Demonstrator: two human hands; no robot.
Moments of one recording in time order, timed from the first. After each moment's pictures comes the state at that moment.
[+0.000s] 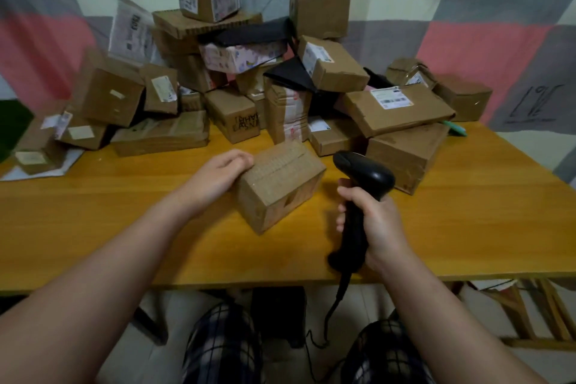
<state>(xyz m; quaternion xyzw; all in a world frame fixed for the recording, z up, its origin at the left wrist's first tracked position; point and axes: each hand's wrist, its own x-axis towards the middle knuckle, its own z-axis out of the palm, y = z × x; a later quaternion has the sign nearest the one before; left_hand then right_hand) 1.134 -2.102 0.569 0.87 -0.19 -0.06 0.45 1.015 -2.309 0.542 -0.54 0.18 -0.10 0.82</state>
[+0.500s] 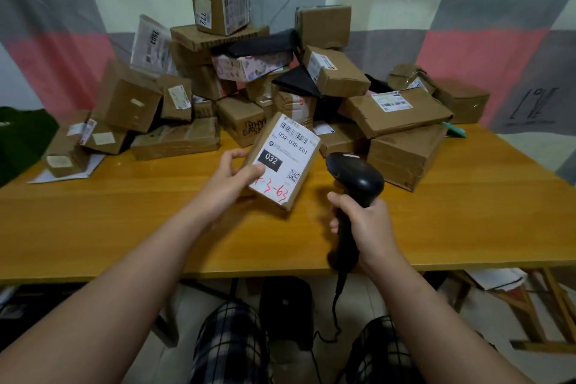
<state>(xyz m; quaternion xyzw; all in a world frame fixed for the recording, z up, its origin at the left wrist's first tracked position) 1.103 -2.099 0.563 0.77 -0.11 -0.09 0.62 1.001 -2.287 0.538 -0.61 0.13 -0.16 0.77</state>
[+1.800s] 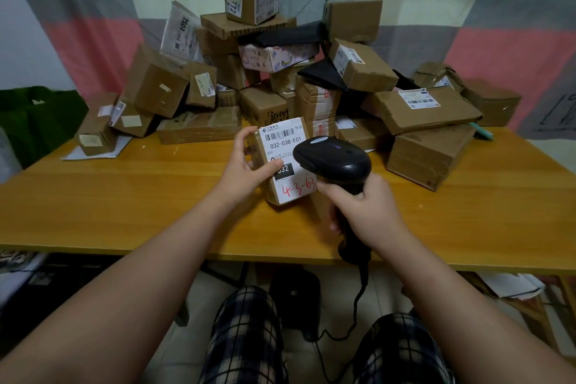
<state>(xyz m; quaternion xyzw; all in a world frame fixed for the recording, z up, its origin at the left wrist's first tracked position) 1.119 -2.083 0.542 0.74 -0.15 0.00 0.65 1.000 -2.264 0.563 -0.79 -0.01 -0.11 0.61</state>
